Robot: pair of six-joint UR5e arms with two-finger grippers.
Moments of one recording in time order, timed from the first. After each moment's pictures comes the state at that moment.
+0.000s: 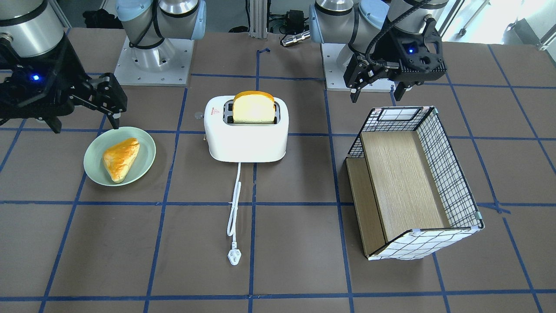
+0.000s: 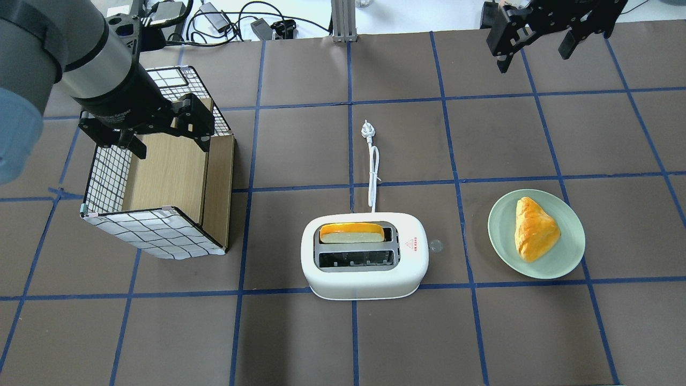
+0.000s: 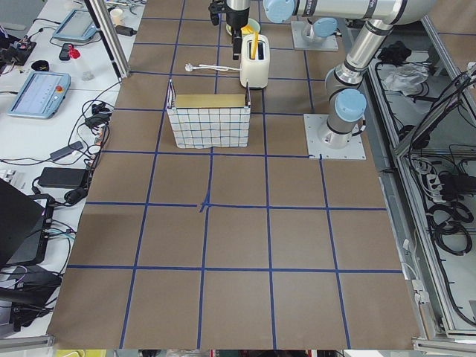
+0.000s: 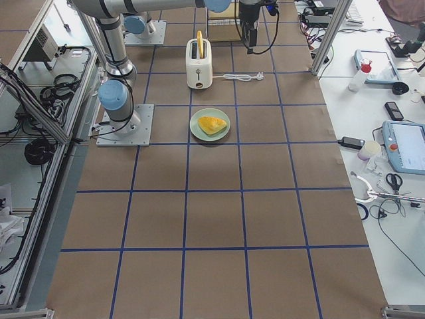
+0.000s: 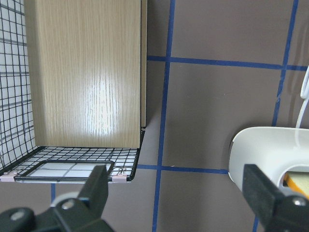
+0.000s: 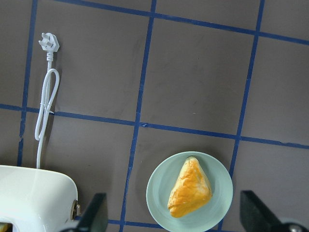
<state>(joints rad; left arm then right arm) -1.57 -1.46 -1.67 -1.53 1.58 -0.08 1.54 -1.45 1.34 -1.51 -1.63 -0.19</state>
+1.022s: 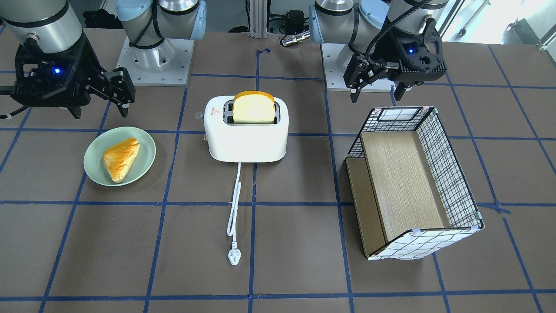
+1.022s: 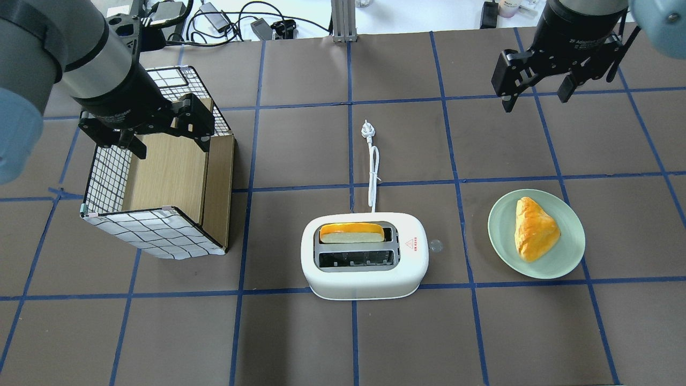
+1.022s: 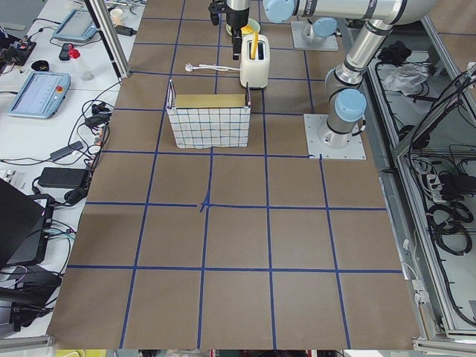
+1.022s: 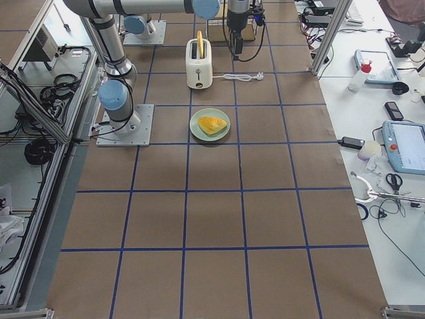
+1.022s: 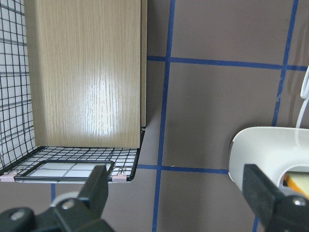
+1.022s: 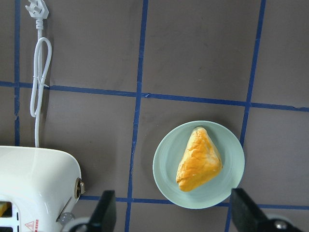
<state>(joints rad) -1.57 -1.46 -1.67 -1.53 1.58 -0.08 1.53 -1.53 1.48 -1.52 -1.63 -0.13</state>
